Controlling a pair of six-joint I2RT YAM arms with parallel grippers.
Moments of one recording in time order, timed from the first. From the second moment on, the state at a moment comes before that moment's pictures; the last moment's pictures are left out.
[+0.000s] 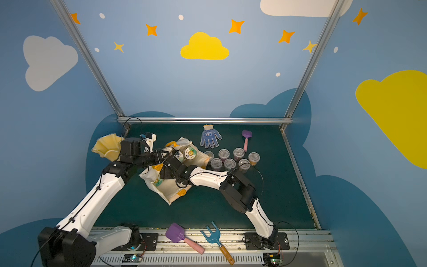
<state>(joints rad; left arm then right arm) -0.17 1.16 0.98 -0.42 0.42 -0.46 1.09 2.17 1.62 -0.15 0.09 0.83</state>
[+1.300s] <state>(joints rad) -0.17 1.18 1.03 -0.45 0.41 -0.40 1.04 1.77 1.44 -0.28 0.03 0.71</state>
